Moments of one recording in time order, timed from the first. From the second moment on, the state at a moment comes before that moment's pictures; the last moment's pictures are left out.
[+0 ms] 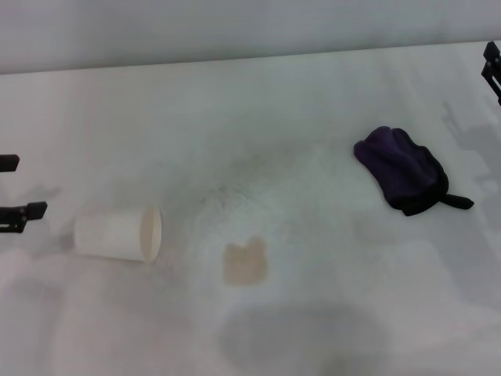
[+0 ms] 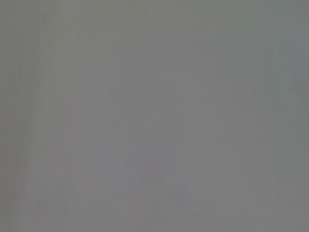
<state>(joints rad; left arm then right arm) -0.86 -2.06 2.85 -1.05 -0.10 1.88 -1.04 0.41 2.02 -0.57 -0.03 2.28 1.29 -2.96</state>
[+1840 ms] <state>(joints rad) -1.10 -2.08 2.85 -0.57 0.42 1.42 -0.81 0.41 2.02 -0.57 -0.02 2.29 1.37 -2.95</state>
